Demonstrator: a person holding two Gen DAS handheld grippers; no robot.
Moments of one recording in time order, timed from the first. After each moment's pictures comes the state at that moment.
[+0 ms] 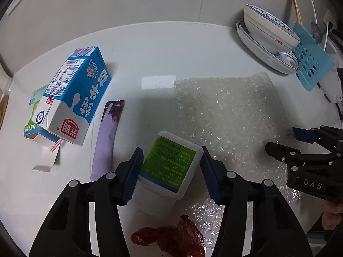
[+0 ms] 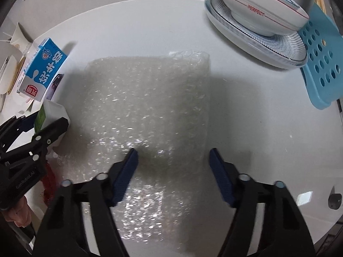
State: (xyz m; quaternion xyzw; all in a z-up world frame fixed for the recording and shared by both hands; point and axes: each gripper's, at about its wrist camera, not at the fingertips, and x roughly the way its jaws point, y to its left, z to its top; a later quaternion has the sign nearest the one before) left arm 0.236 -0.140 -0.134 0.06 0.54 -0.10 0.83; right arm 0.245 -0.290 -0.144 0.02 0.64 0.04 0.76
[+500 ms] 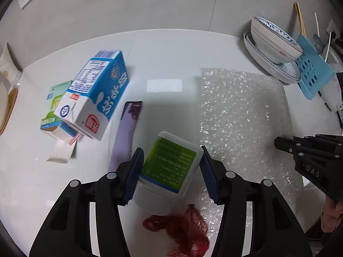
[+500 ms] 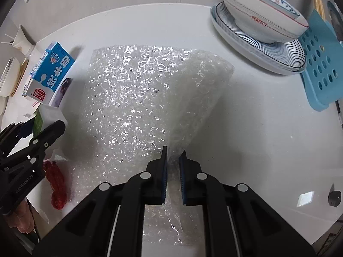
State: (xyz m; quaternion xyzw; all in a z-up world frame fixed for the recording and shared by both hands) left arm 0.225 -0.121 -0.116 0.05 0.53 -0.07 0.85; right arm 0.238 -0.274 -0.127 0.03 0.63 0.04 0.78
